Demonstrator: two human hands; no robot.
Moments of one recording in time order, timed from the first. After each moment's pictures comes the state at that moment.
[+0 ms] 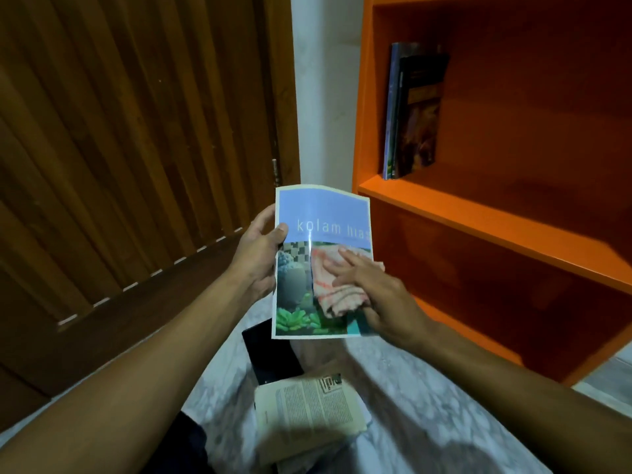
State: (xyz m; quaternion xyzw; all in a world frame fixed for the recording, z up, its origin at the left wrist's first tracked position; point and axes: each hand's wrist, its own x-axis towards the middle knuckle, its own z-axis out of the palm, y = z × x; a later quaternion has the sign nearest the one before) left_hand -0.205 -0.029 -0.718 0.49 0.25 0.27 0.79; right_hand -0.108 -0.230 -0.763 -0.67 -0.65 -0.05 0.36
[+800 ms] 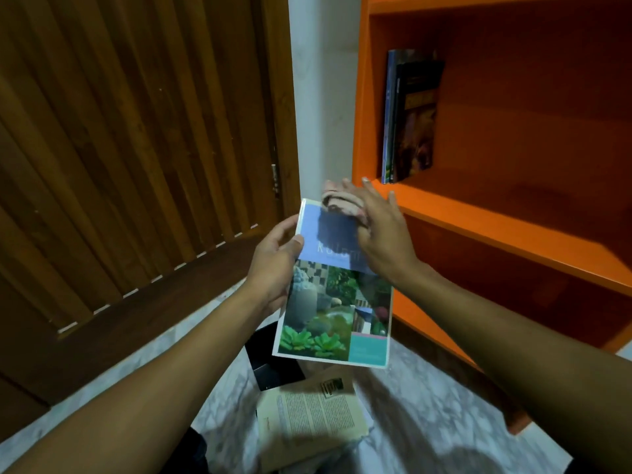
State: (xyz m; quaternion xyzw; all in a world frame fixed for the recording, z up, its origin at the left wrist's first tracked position) left_hand -0.206 -0.051 -0.721 0.59 0.23 0.26 0.73; right_hand -0.084 -0.184 -0.697 -0.75 -0.48 -0.12 0.44
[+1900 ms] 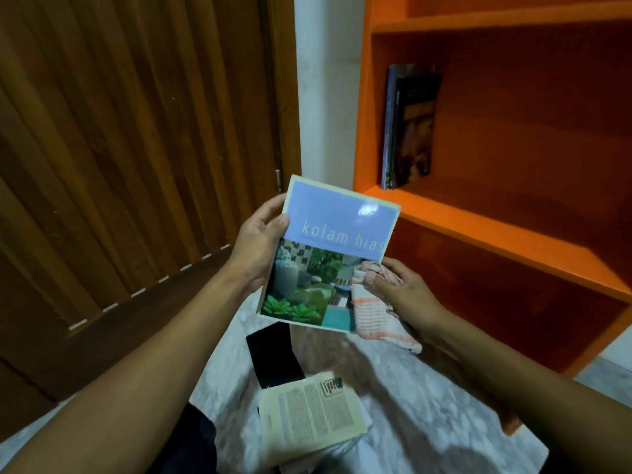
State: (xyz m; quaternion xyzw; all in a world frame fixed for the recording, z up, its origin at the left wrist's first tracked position) left_hand -0.225 -0.033 -0.688 0.62 0.16 0.29 0.71; right_hand -0.089 -0.248 -0.762 -0.67 -0.28 0.26 0.64
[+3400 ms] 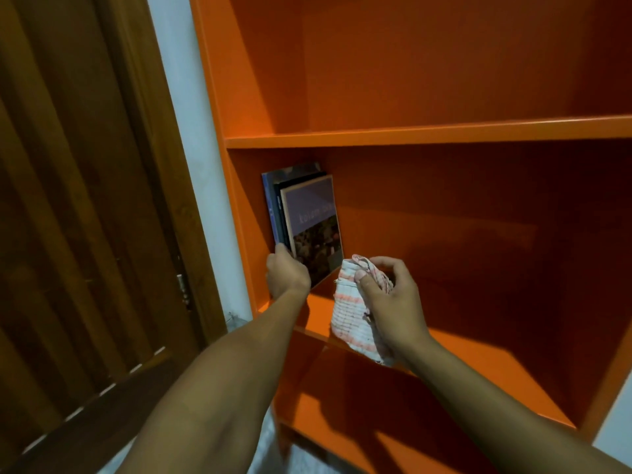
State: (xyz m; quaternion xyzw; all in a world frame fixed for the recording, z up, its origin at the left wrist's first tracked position) left_hand 0.113 -0.083 -0.656 0.80 0.33 0.37 0.34; right_hand 0.070 -0.274 -0.653 -0.69 -0.20 -0.07 0.69
